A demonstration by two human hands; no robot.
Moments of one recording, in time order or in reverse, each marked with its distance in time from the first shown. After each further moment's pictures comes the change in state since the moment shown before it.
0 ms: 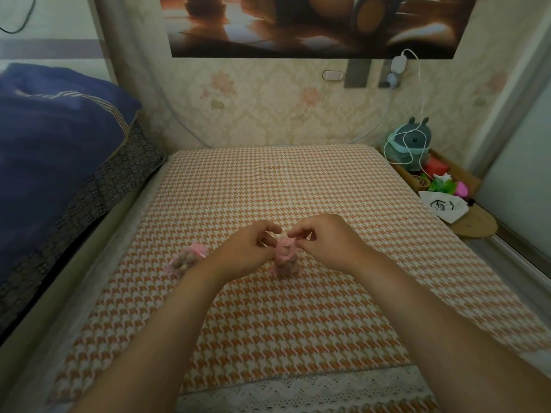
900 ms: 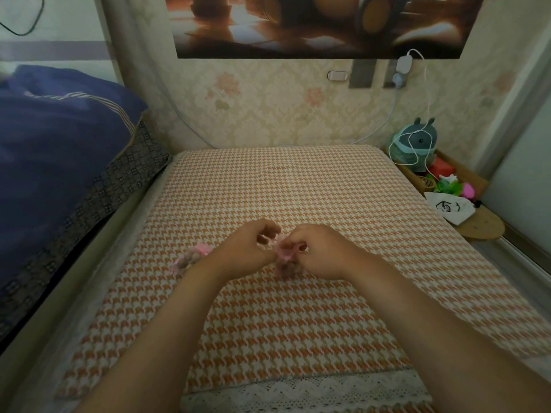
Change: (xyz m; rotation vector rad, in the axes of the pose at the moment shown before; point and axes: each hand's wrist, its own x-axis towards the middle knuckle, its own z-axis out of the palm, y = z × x) left_hand 0.000 -0.006 -0.008 0.143 0.064 0.047; right_hand 0.000 -0.012 0.011 -0.011 -0.215 -0.051
